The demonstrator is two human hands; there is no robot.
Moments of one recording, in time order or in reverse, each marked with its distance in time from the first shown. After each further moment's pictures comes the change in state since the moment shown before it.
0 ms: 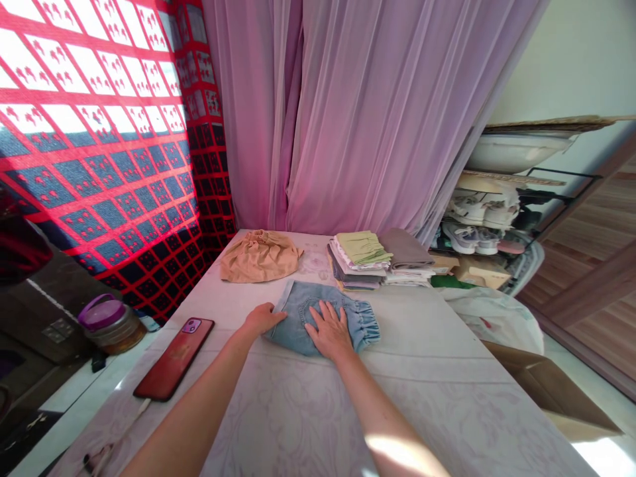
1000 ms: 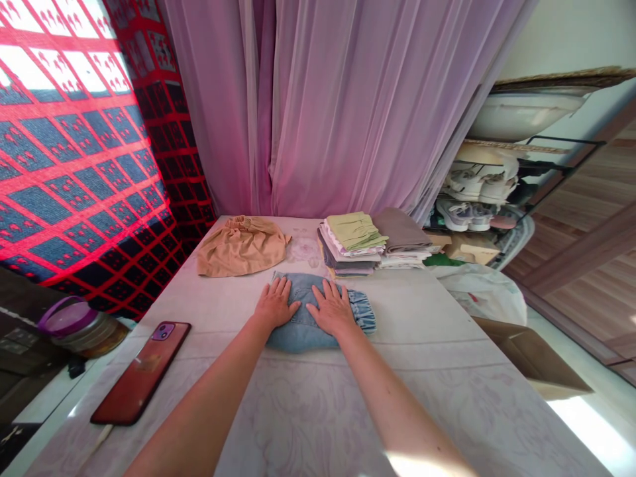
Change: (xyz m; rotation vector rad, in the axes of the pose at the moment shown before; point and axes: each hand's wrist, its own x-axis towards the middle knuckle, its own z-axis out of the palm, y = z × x) left_hand 0.029 0.033 0.056 0.616 0.069 0.495; right_hand 0.032 0.037 -0.009 -0.080 -0.058 0.078
